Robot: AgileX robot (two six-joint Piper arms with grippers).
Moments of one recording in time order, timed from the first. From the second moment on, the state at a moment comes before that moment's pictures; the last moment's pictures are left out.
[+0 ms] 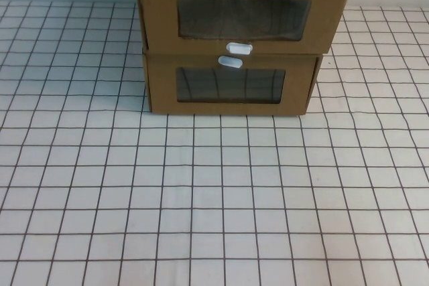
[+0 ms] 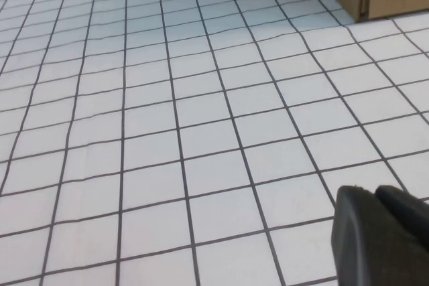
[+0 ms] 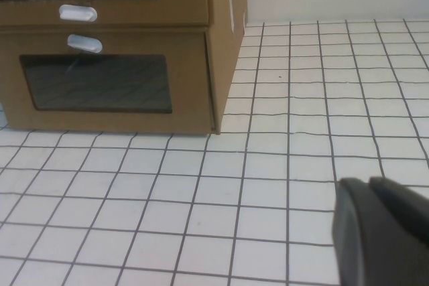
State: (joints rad) right arm 0.22 0.21 -0.24 -0.02 0.32 0.16; left arm -0.10 -0.01 0.03 -0.12 0.37 0.25
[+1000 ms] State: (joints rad) right arm 0.21 0.15 -0.23 -0.03 0.31 0.16; left arm -0.10 -0.01 0.03 -0.11 0.38 0.25
